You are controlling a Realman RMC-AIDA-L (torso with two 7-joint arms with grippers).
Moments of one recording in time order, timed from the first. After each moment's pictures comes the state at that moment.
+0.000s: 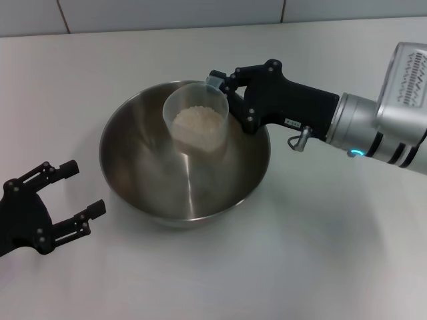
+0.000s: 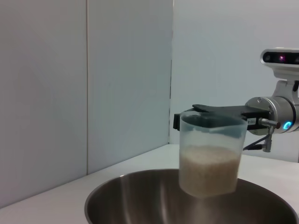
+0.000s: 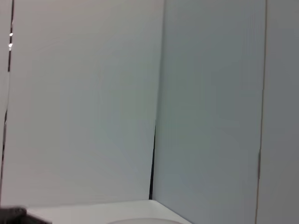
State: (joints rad) left arm -0.27 -2.01 0.62 0.41 1.80 1.70 -0.79; right arm 0.77 2.08 0.00 -0.07 -2.26 -1.43 0.57
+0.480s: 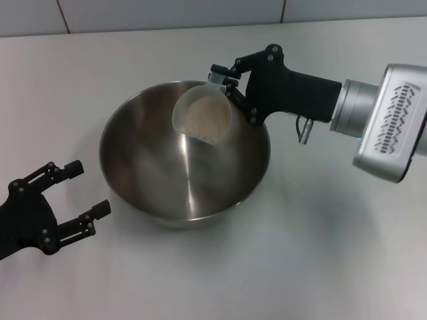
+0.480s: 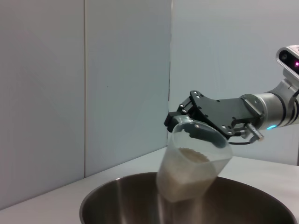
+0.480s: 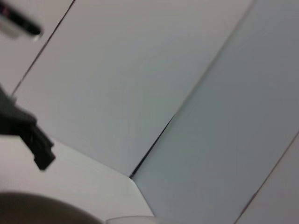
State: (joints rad) left arm -0.27 -2.02 0.61 0.41 1.80 1.70 -0.78; right arm 0.80 2.08 -0.04 -0.15 -2.25 -1.43 0.11
